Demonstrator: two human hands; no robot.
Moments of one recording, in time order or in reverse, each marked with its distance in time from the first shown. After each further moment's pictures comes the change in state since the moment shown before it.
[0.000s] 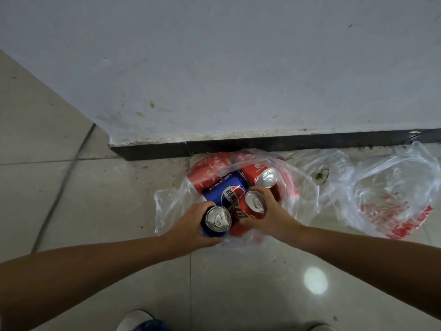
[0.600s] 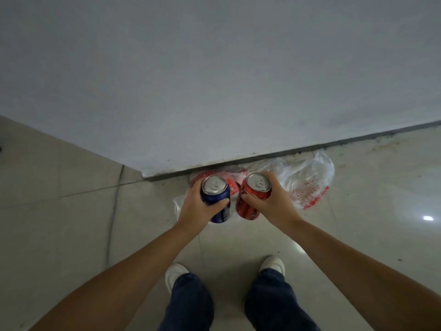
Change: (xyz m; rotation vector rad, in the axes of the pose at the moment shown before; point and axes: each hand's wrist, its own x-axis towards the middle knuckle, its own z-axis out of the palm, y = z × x) left_hand -0.075 0.301 -0.157 -0.420 0.206 -0.271; right_hand -0.211 -0.261 -0.099 0.146 0.340 -0.003
